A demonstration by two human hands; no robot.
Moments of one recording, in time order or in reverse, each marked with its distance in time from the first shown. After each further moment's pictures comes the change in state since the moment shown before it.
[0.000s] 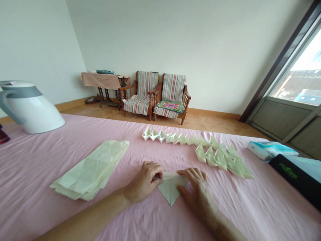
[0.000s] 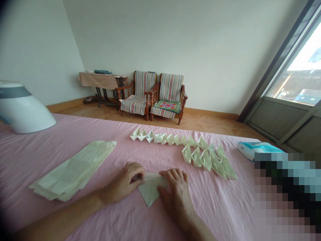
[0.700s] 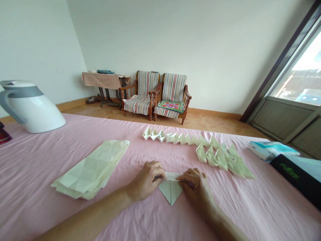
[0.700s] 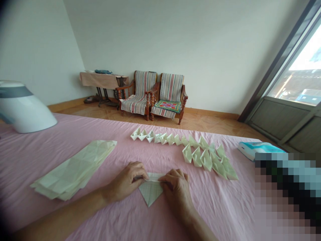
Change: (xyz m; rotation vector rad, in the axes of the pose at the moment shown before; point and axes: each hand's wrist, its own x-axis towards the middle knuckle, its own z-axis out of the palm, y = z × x) left_hand 0.004 -0.008 0.008 -0.049 -0.010 0.018; right_hand 0.005 0.010 0.005 0.057 -0.046 0.085
